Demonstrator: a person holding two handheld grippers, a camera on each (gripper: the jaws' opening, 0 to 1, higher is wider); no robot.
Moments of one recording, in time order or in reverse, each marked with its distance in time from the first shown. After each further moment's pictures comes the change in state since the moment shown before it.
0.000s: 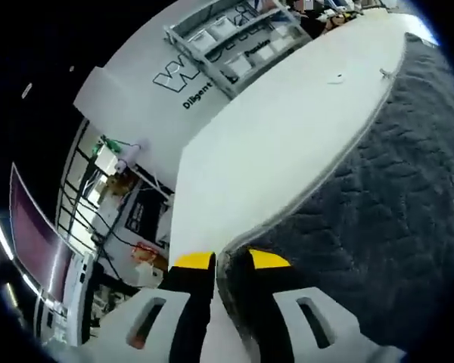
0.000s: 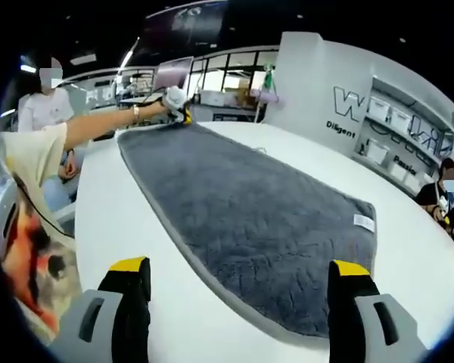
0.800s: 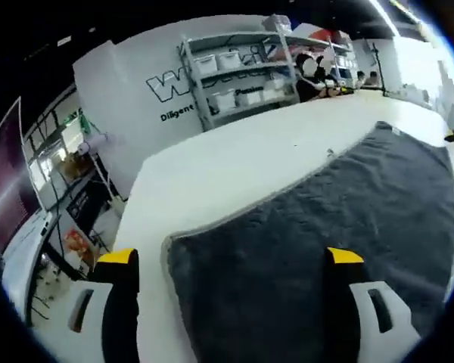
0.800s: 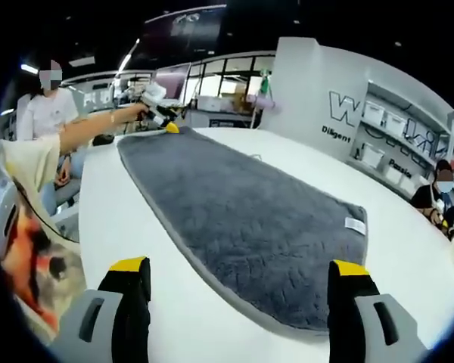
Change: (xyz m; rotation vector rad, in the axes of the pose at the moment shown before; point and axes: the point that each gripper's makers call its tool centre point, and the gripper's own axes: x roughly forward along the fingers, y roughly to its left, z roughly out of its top) left arm -0.089 -0.058 0.018 -0.270 -0.195 -0.396; right arm -0.019 0.000 0.007 0.001 -0.033 -0.027
